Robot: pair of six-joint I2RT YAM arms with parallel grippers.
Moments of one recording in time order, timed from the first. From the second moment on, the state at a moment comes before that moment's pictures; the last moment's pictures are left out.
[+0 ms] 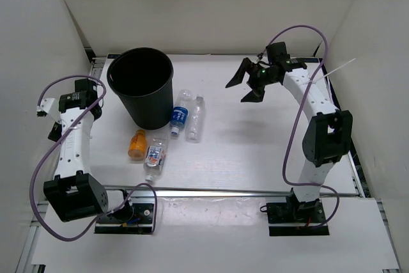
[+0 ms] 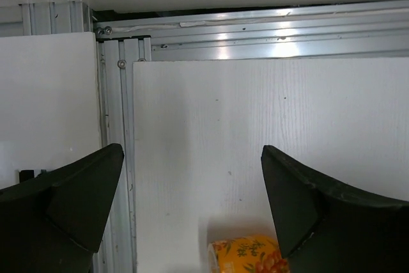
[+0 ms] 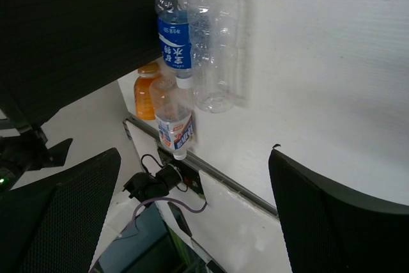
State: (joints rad) left arm 0.22 1.30 1.30 -1.30 -0.83 -1.17; right arm 0.25 1.83 1.68 -0.84 -0.63 0.68
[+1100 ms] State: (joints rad) left arm 0.19 1.19 1.42 -1.23 -0.41 -0.77; right arm 0.40 2.38 2.04 -0.77 -0.82 0.62
